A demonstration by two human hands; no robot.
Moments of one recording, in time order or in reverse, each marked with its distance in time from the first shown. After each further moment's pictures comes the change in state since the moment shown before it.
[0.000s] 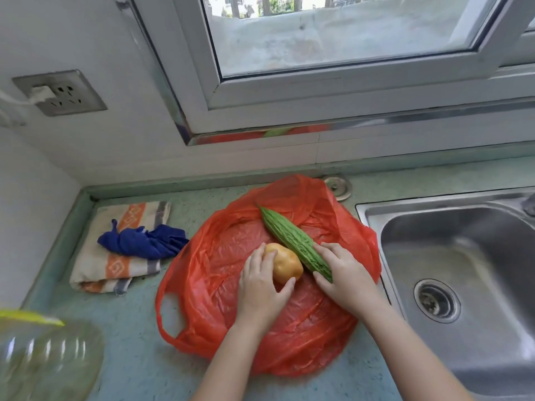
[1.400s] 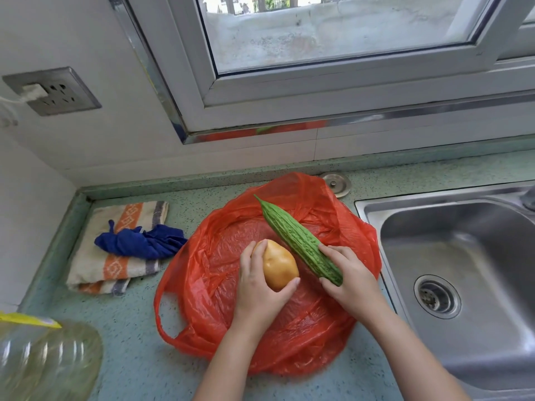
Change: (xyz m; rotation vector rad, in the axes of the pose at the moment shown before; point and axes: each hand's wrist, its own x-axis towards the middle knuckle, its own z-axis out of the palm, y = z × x) left_hand -0.010 0.002 -0.010 -0.278 0.073 0.016; right_hand -0.016 0.009 0.007 0.220 0.109 0.049
